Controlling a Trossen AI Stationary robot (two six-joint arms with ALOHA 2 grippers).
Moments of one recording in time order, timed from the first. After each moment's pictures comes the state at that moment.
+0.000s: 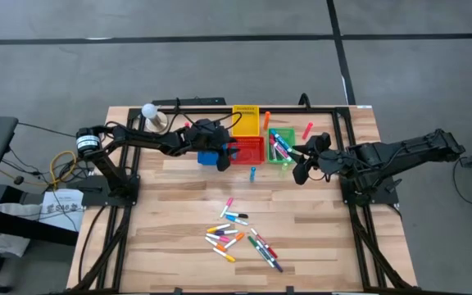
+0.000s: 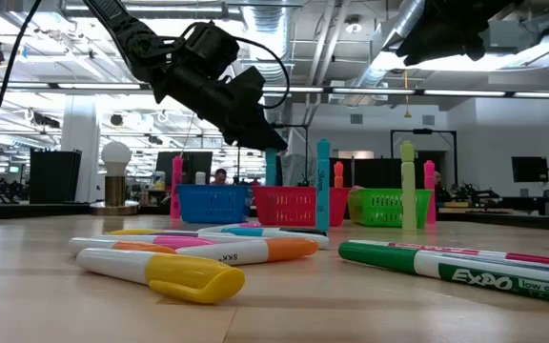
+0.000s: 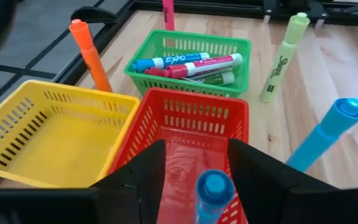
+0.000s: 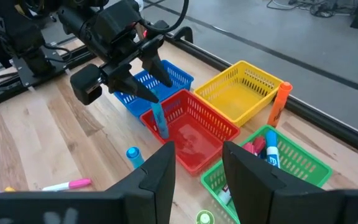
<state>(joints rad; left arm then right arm) 0.30 1.67 0.85 0.34 0.07 0.13 0.21 0.94 0.84 -0.57 0.68 0.55</state>
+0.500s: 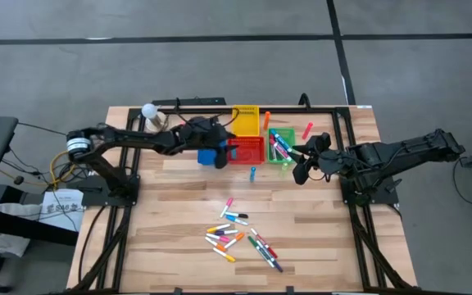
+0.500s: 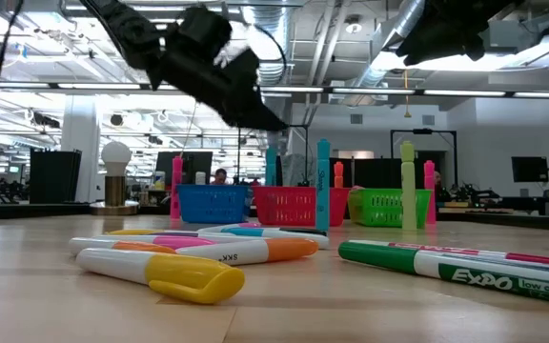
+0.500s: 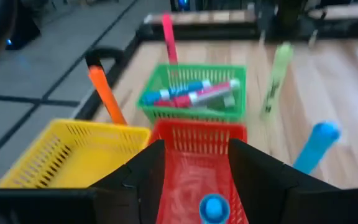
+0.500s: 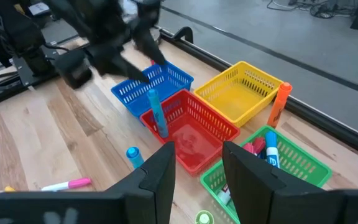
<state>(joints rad) 0.29 1.57 0.85 0.32 0.05 0.21 0.21 0.94 0.84 -0.57 0.68 0.54</state>
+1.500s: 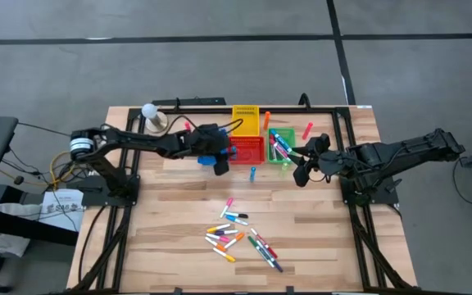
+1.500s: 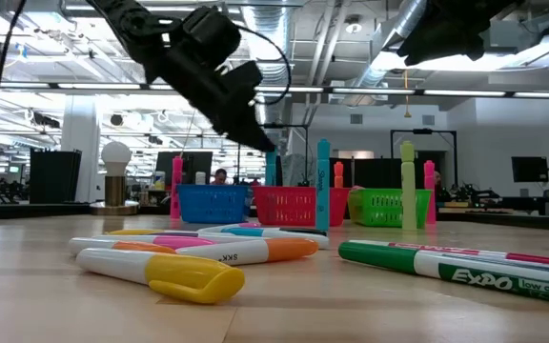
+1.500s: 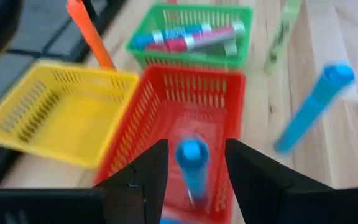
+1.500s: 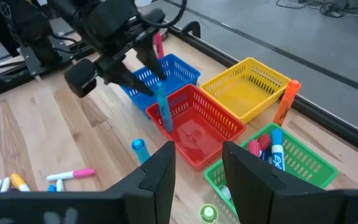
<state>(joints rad) 0.23 1.61 0.89 0.13 -0.06 0.16 0.22 0.94 0.84 -0.58 0.65 0.52</state>
